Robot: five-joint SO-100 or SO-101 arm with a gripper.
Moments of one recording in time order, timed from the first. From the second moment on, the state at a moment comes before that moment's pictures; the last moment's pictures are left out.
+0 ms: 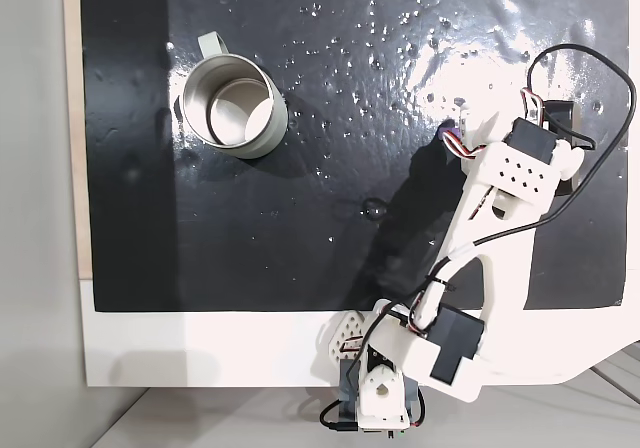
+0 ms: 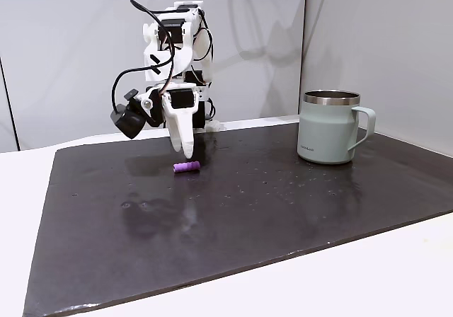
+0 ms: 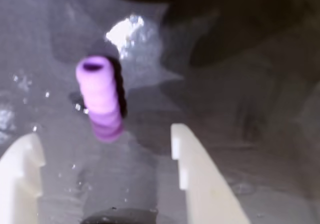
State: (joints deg) arm 21.1 78.8 92.0 69.6 -29.6
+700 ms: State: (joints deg) arm 20.1 70.9 90.2 66.3 -29.7
